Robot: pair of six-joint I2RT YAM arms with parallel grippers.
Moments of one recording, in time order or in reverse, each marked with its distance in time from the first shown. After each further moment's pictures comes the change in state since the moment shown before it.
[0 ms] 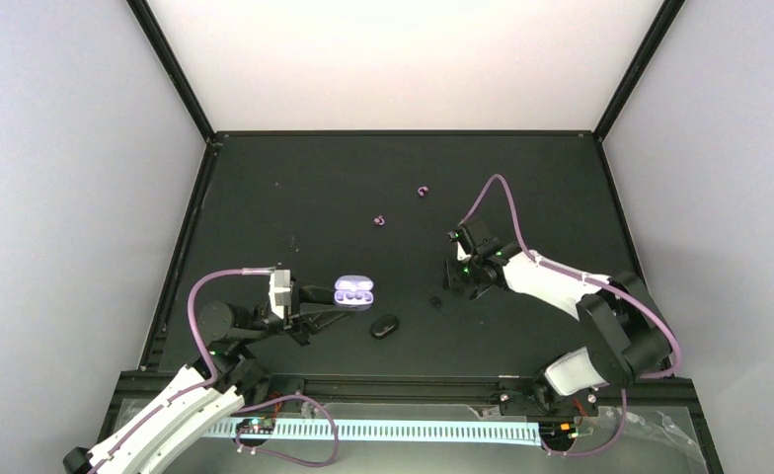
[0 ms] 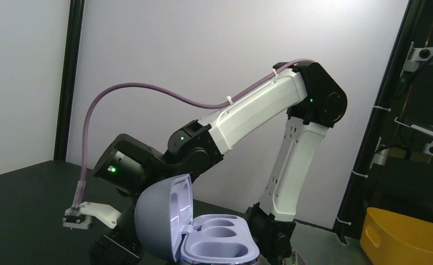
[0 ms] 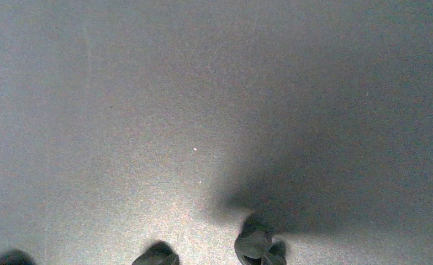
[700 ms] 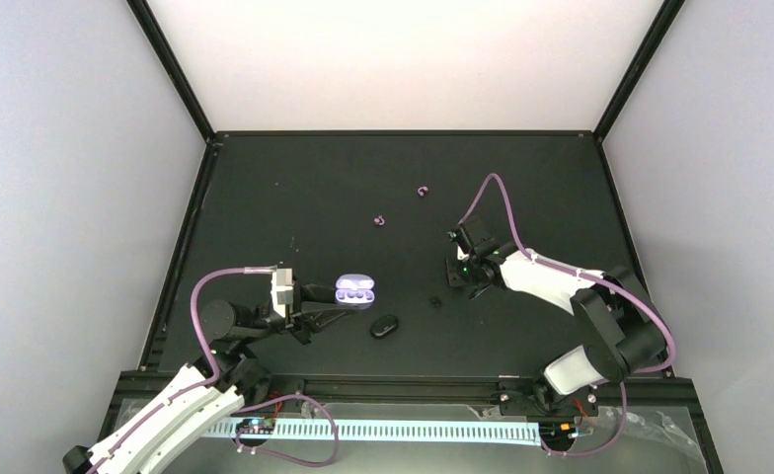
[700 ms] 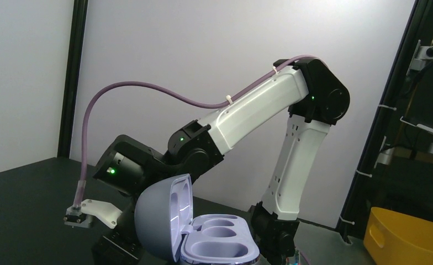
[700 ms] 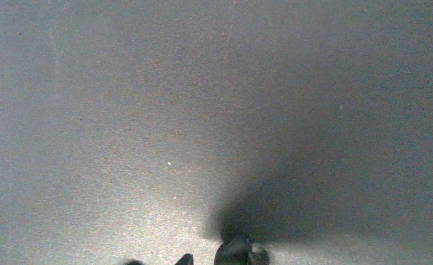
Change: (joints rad) left arm 0.000 0.016 0.000 0.000 -0.007 0.007; right arm 0.000 0.041 0.005 0.018 0.057 -0.021
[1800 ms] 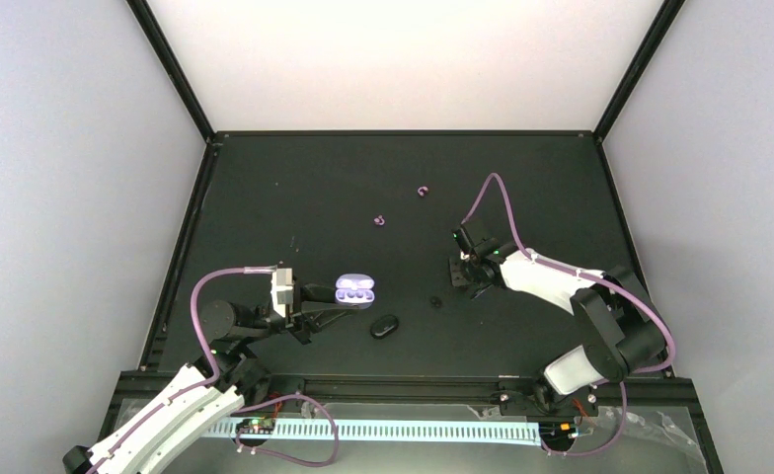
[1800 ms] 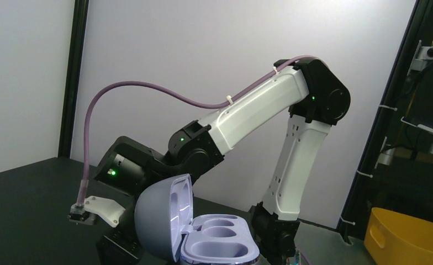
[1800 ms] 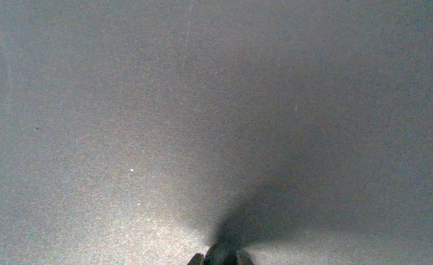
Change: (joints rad) left arm 0.000 0.001 0.000 0.000 -0.003 0.000; right arm -0.006 0.001 0.000 -0.019 0.091 -0.002
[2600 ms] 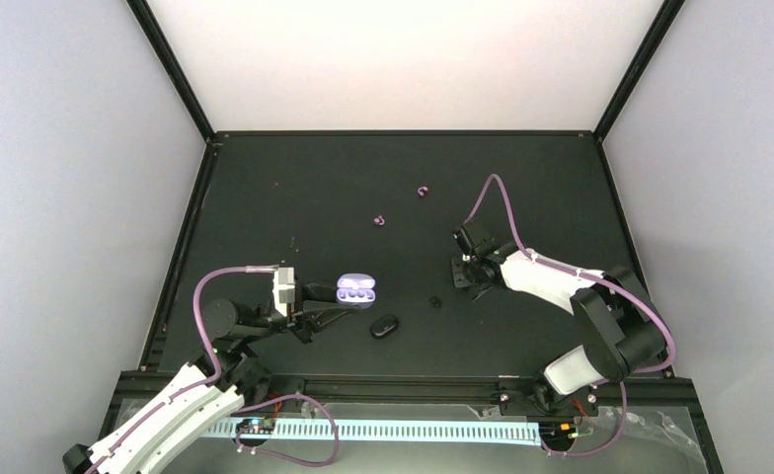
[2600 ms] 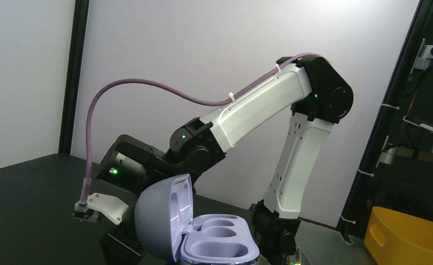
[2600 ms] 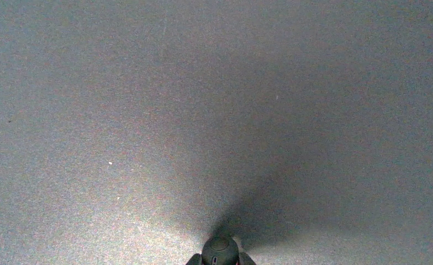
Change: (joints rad) left arm 0.000 0.013 0.000 0.001 -0.001 0.000; right arm -0.003 -0.001 -0.002 -0.029 0.027 -0.003
